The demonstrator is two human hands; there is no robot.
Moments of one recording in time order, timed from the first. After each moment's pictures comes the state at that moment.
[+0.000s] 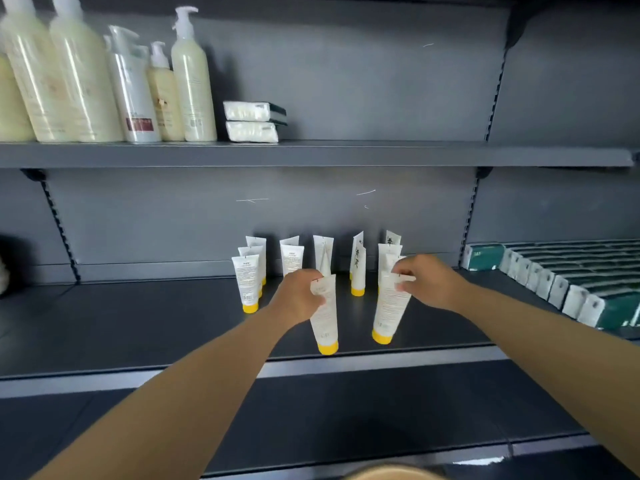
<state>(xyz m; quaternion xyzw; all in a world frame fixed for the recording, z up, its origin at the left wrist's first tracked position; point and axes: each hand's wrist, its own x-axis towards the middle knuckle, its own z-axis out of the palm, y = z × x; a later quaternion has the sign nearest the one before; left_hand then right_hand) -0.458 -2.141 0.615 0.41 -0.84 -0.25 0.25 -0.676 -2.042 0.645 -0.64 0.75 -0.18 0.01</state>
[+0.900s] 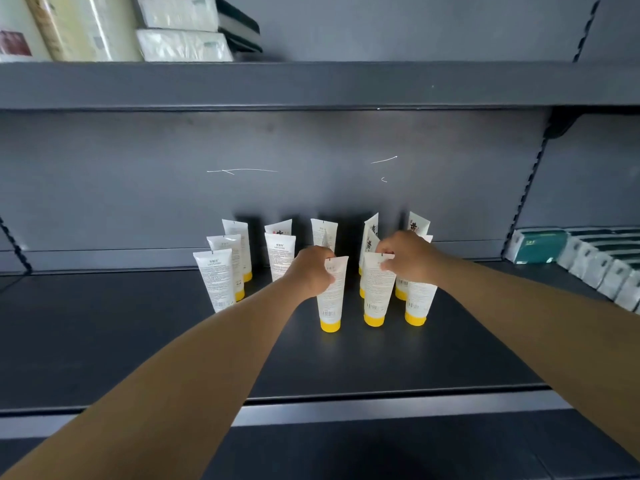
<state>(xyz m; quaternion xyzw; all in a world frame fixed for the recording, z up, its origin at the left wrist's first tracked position) -0.566 -2.283 0.577 0.46 -0.84 -0.22 0.18 -0.739 -2.215 0.602 -0.65 0.75 -0.14 0.06</state>
